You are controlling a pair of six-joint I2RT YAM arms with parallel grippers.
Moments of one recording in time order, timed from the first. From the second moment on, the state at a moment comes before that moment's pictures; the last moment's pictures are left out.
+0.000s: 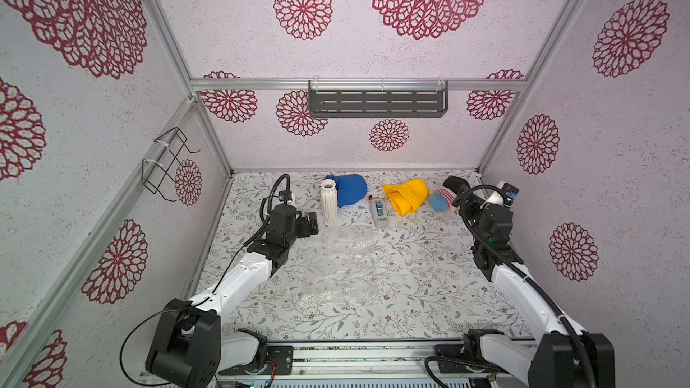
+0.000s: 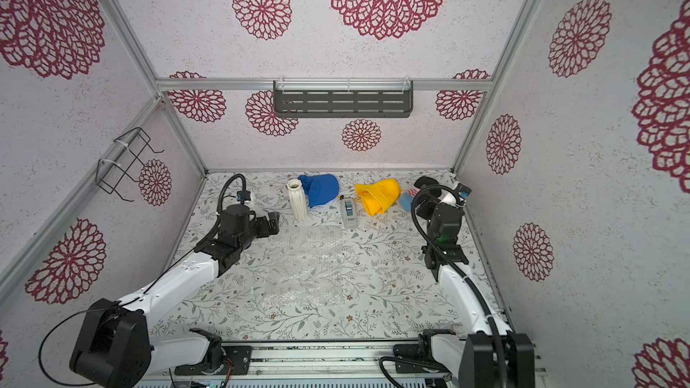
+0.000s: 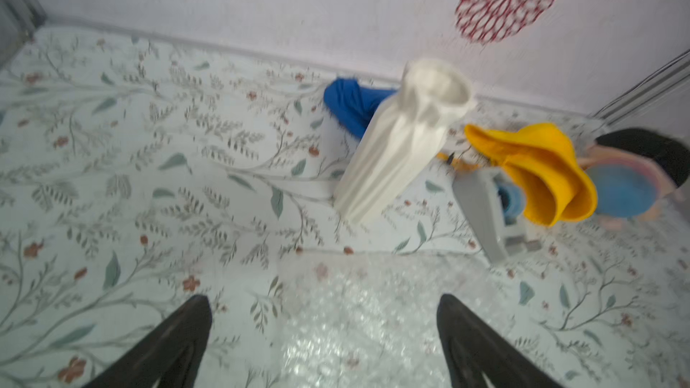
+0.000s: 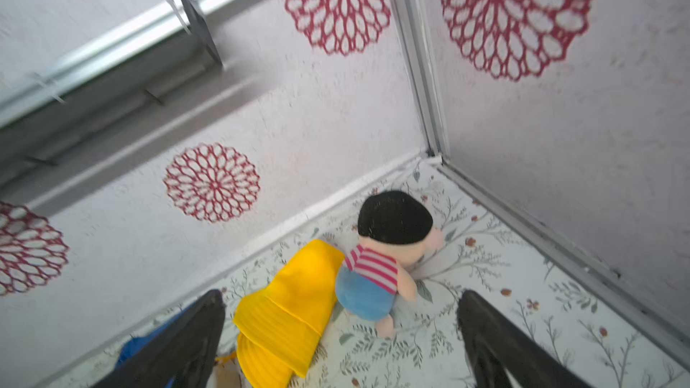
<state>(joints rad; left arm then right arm) -0.34 1.31 0.76 -0.07 -0.21 -0.38 0.07 1.18 0.72 0.23 0.25 0.48</state>
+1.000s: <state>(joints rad) -0.27 1.30 0.69 -0.25 -0.69 -0.76 0.71 1.93 1.38 0.14 -0.03 0.21</state>
